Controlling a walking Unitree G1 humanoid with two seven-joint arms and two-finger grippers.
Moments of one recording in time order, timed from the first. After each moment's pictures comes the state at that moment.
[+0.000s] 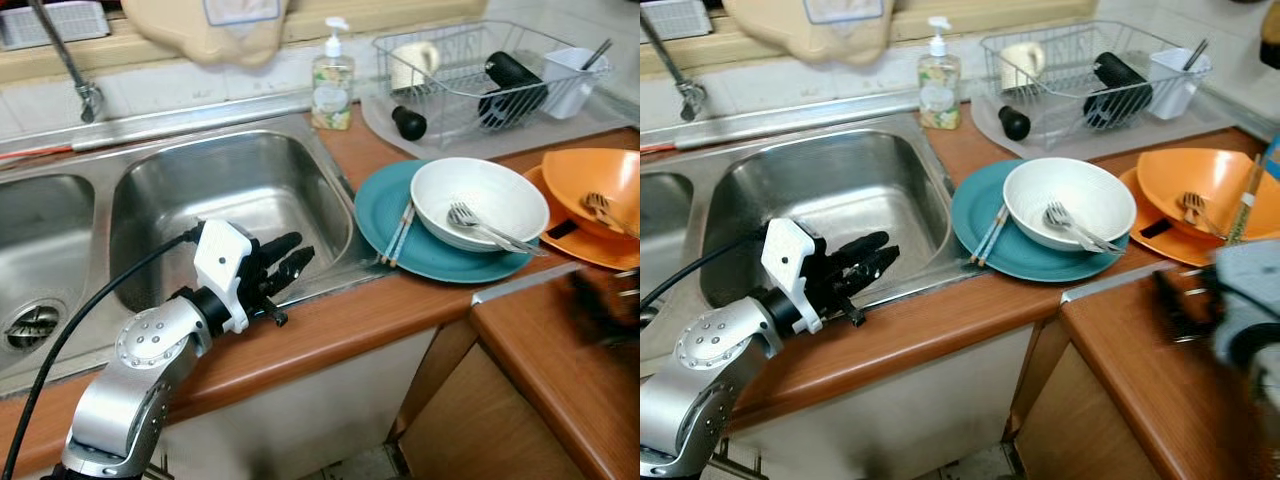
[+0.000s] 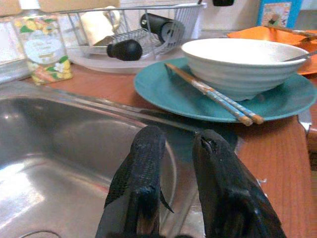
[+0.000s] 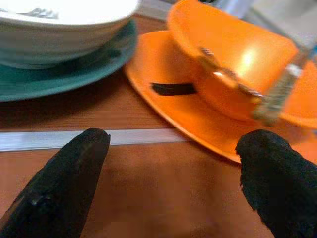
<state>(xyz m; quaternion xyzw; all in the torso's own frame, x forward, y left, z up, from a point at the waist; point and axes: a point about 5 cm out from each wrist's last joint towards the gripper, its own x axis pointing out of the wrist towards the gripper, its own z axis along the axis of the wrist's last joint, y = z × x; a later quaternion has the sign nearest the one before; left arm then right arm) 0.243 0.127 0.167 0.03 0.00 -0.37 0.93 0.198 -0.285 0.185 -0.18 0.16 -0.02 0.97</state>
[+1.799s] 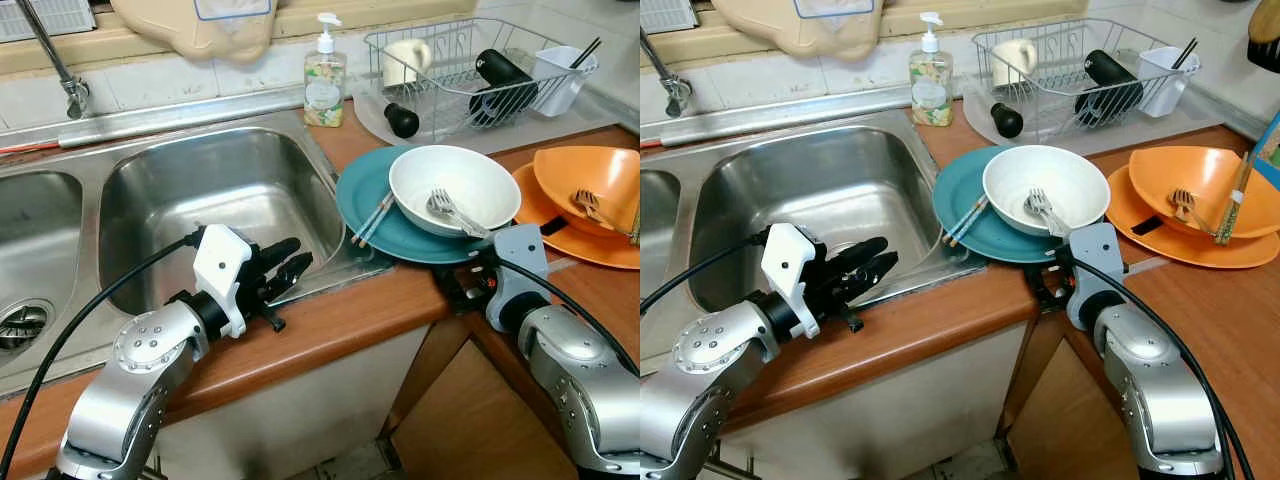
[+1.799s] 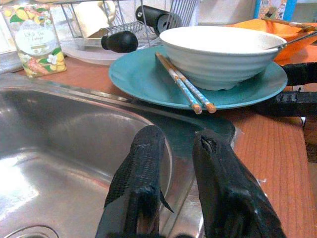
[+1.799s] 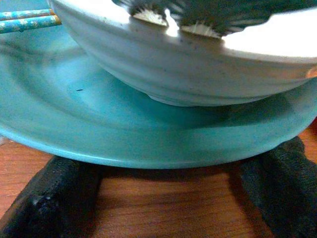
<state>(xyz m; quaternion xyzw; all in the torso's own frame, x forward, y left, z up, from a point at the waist) 0.241 0.130 0.164 0.04 0.01 -0.36 0.93 0.254 -0.188 0.145 -0.07 0.14 0.11 0.98</state>
